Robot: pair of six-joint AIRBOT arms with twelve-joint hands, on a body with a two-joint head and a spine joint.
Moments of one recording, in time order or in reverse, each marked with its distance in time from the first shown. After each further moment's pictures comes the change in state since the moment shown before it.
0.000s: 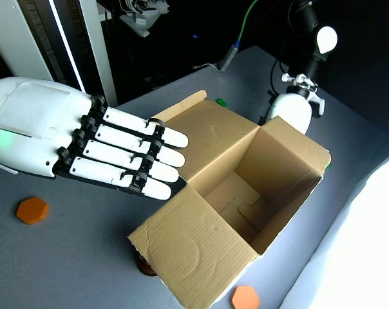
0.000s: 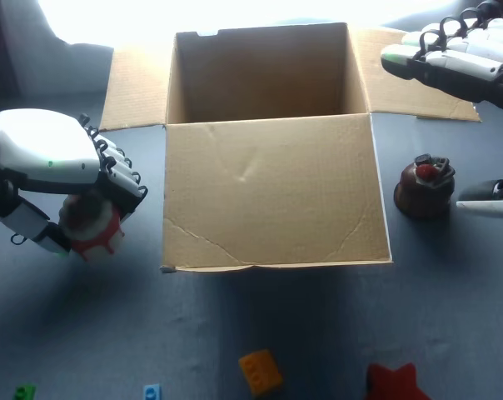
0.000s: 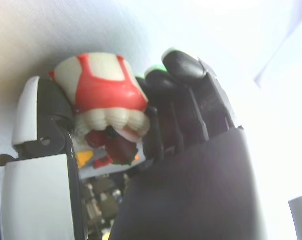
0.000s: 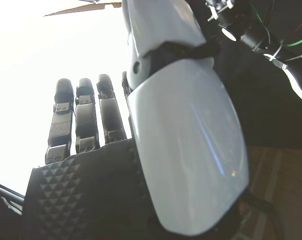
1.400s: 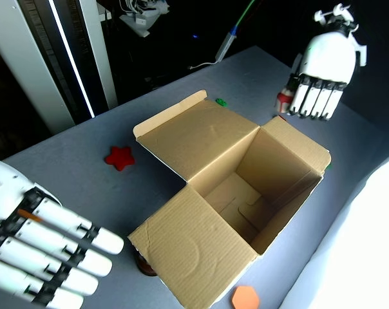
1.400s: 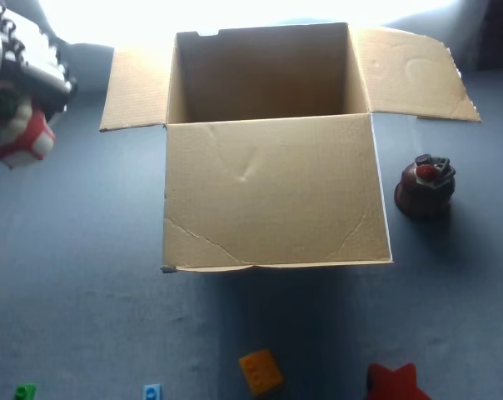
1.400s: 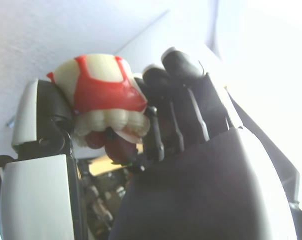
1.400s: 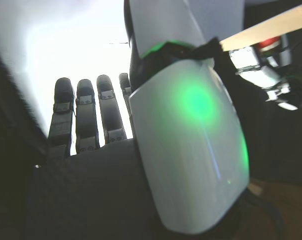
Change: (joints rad) left arm -0.486 0.241 -0.119 0.418 -0.114 -0.209; right arm -0.133 0.076 0.107 0.240 -0.060 -0.041
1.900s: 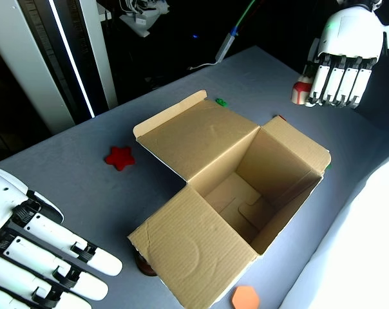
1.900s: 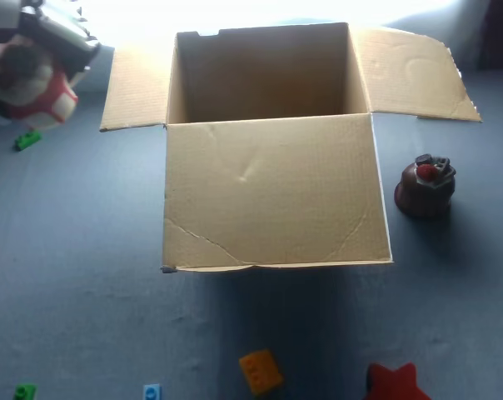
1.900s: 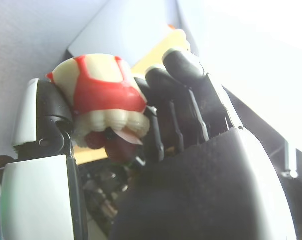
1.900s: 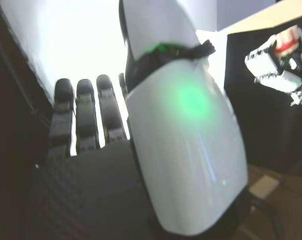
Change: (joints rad) left arm -0.161 -0.050 0.005 0.128 -0.055 -0.035; right arm 0.024 -0.014 0.003 0.099 0.033 -0.087
